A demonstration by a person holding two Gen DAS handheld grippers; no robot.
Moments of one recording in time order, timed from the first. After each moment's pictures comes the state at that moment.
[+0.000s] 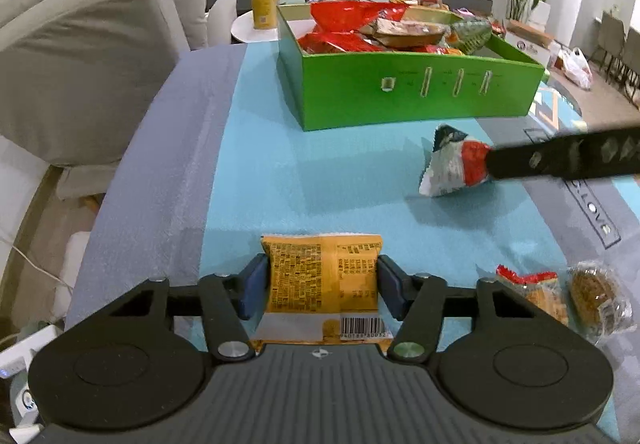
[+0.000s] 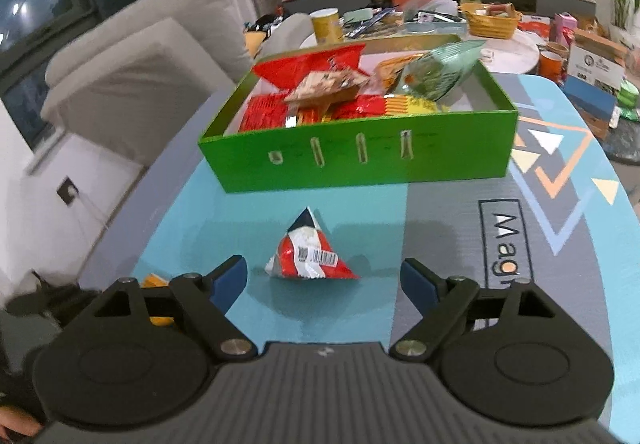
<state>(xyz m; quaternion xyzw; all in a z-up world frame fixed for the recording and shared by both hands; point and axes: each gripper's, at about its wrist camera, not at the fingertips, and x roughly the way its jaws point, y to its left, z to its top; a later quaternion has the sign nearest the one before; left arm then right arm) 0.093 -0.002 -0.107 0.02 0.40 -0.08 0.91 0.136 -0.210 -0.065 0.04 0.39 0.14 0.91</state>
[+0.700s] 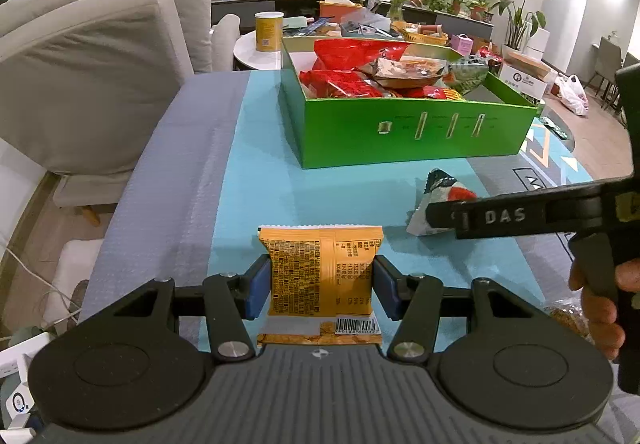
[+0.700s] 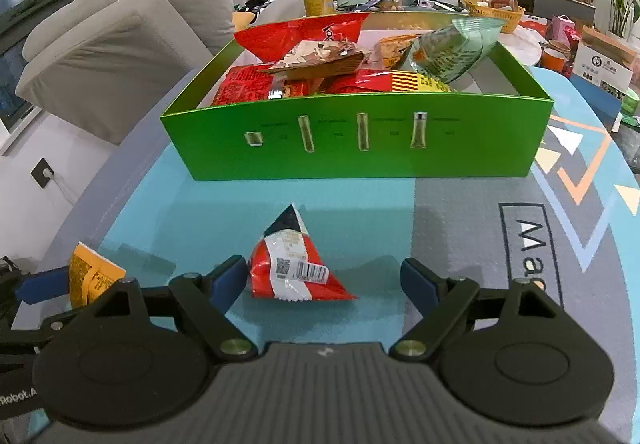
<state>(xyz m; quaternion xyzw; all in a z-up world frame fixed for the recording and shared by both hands) 0.094 -0.001 -0.085 0.00 0.37 -0.08 0.92 0.159 -0.198 -0.088 0.02 0.40 0.12 0.91</state>
